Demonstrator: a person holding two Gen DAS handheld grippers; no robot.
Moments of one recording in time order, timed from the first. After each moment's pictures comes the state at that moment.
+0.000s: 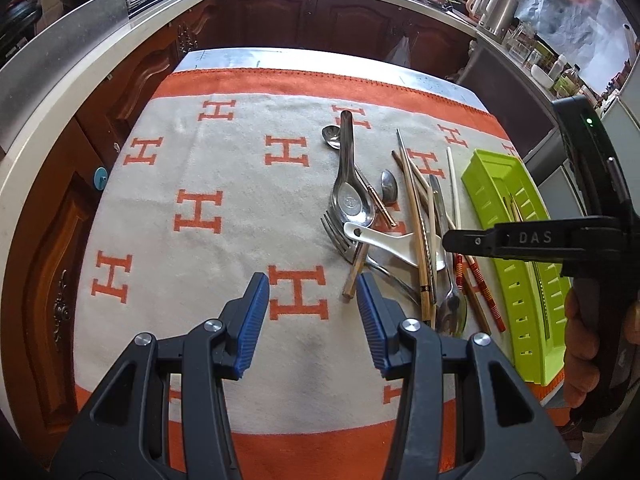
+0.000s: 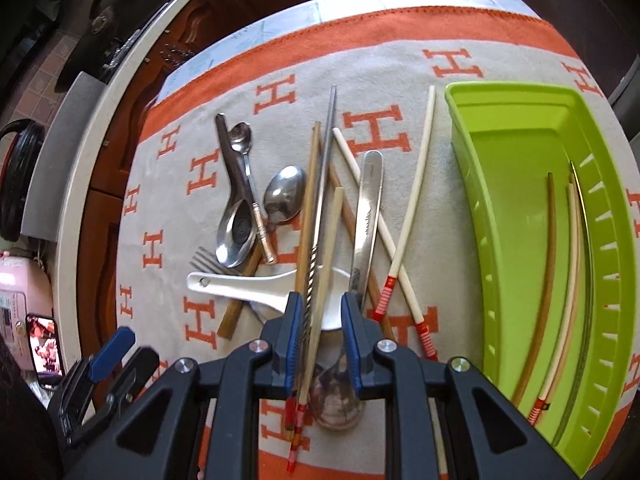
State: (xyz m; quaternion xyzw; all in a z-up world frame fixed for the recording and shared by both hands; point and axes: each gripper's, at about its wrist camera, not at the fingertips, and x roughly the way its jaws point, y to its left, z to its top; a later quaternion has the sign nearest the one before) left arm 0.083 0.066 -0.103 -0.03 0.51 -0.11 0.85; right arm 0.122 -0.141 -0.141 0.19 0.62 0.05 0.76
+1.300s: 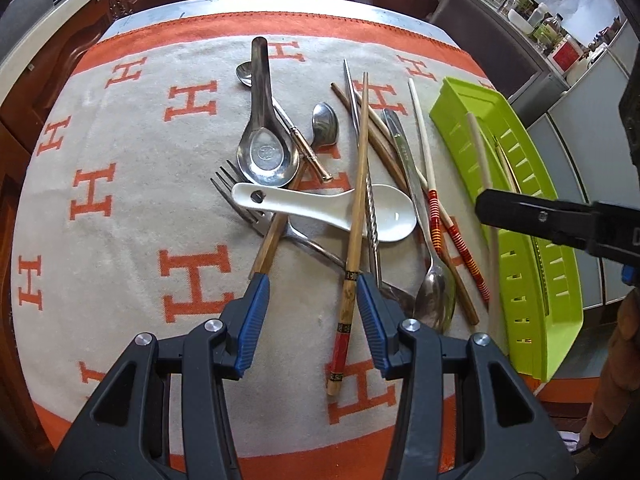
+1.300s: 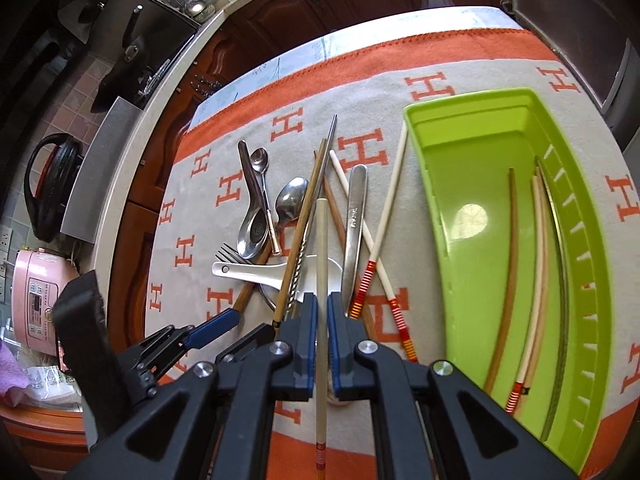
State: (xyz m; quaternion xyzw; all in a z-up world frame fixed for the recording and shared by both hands) left arm 0.104 -0.004 -0.157 0.01 0.57 -0.17 0.80; right arm 0.078 -0.176 -0.112 0.22 0.56 0.09 0.79
